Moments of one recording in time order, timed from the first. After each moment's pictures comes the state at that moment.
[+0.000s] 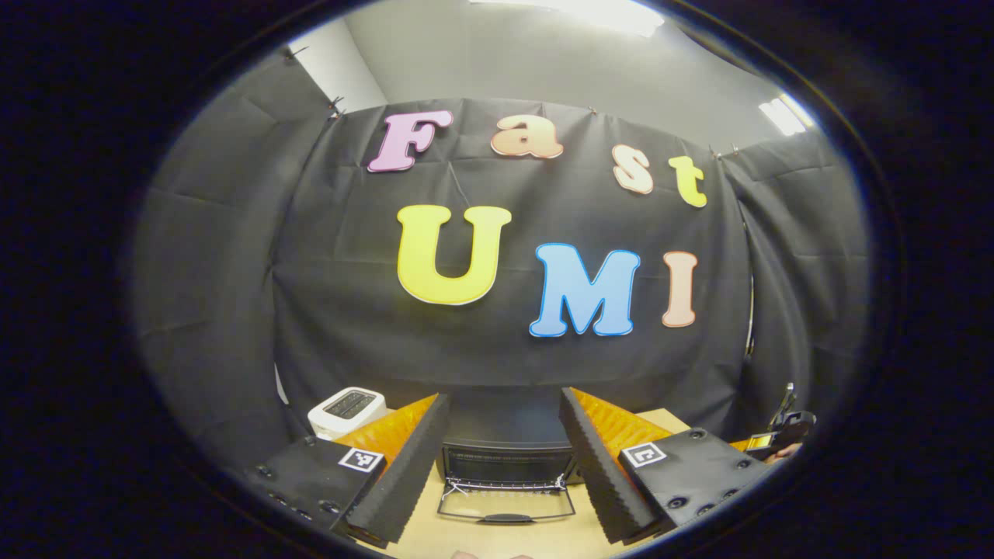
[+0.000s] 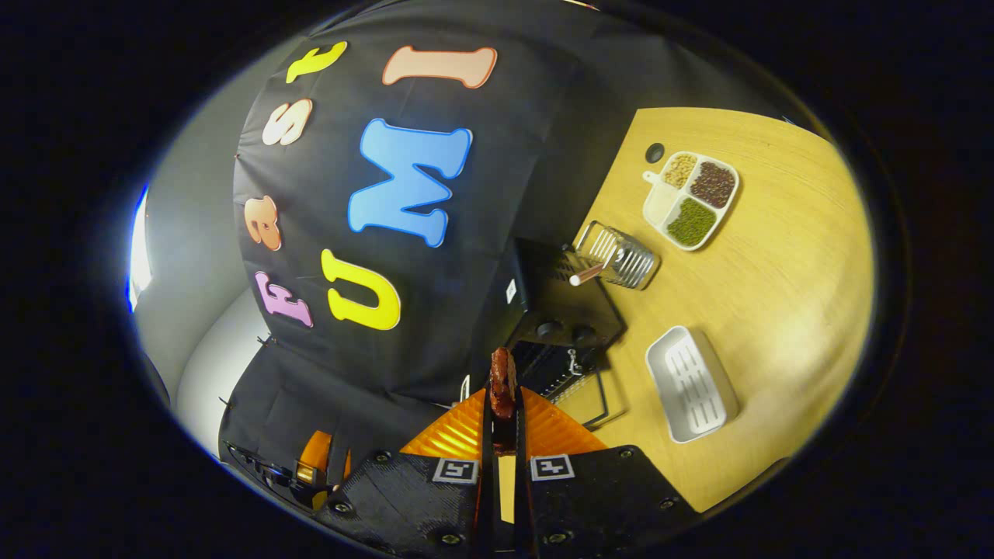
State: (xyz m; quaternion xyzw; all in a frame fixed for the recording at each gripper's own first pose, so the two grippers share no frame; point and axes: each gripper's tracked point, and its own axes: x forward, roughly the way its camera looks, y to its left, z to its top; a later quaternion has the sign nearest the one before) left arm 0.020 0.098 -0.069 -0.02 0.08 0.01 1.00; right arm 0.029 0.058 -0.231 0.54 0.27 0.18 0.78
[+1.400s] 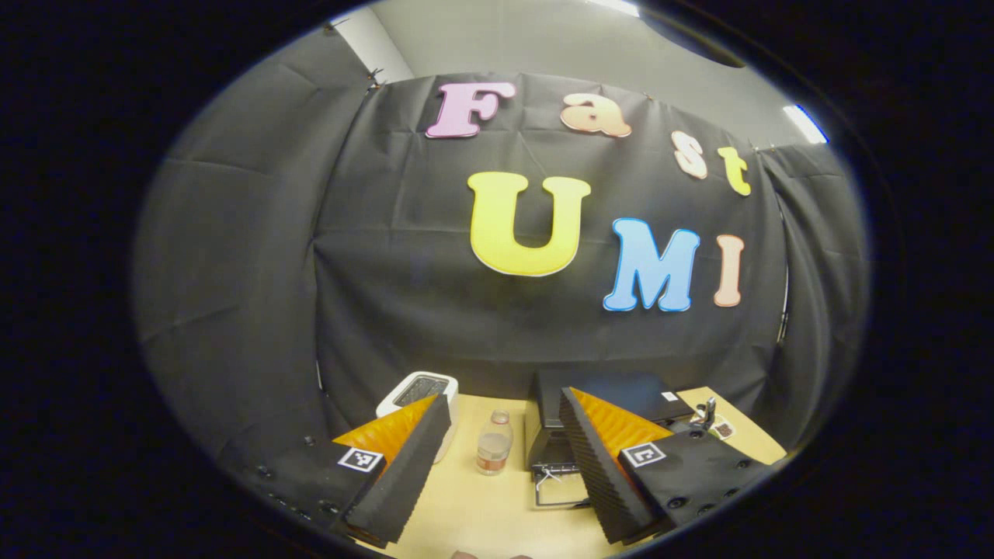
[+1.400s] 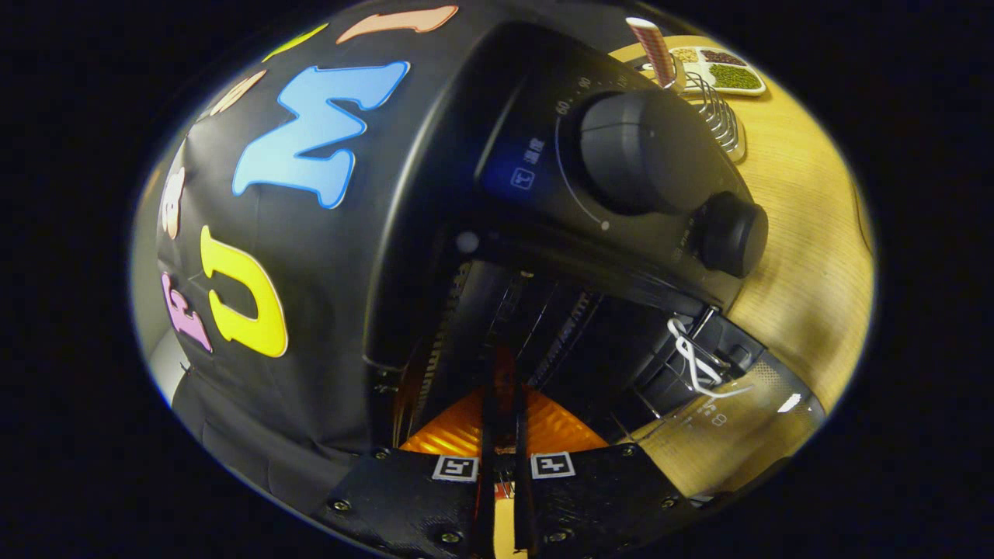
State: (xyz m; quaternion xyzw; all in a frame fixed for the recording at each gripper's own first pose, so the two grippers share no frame) left arm 0.020 0.286 -0.108 -0.02 0.13 0.05 0.99; right arm 0.243 0.268 -0.398 0.57 0.26 0.02 0.78
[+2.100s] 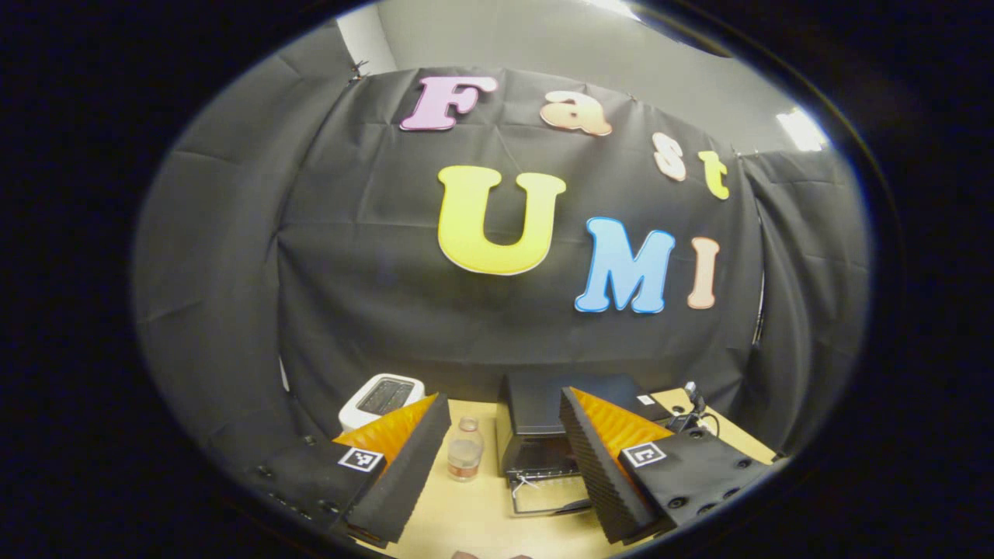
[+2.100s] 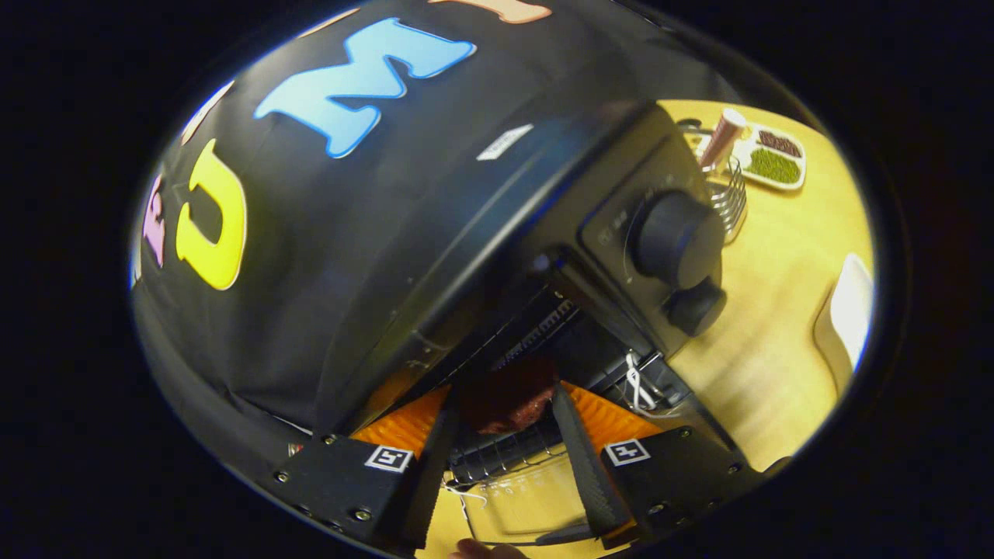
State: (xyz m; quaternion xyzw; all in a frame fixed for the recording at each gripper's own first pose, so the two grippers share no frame) left arm 0.054 0.251 -0.115 -0.04 0.12 -0.02 0.99; right arm 0.200 0.243 -0.392 0.37 0.32 -0.01 0.88
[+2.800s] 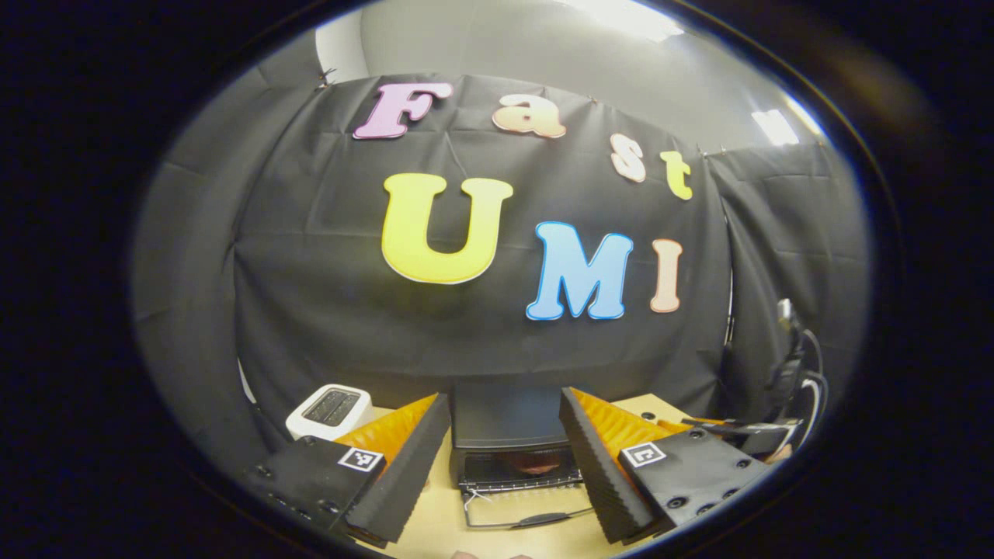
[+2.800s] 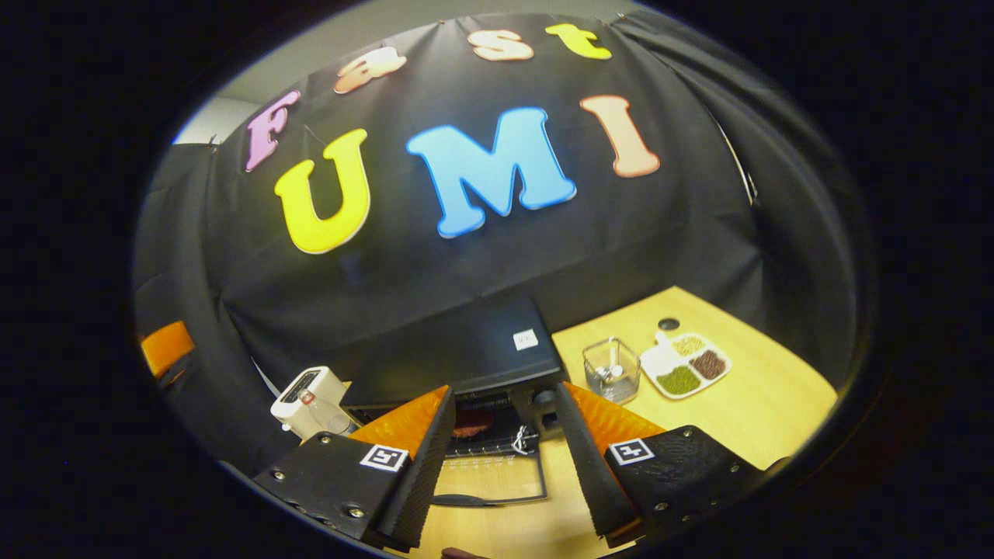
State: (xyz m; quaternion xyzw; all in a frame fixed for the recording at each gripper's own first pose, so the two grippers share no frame) left arm 0.072 0.163 -0.113 -0.02 0.10 -0.07 0.99; right arm 0.090 0.137 -0.188 0.11 0.15 0.00 0.98
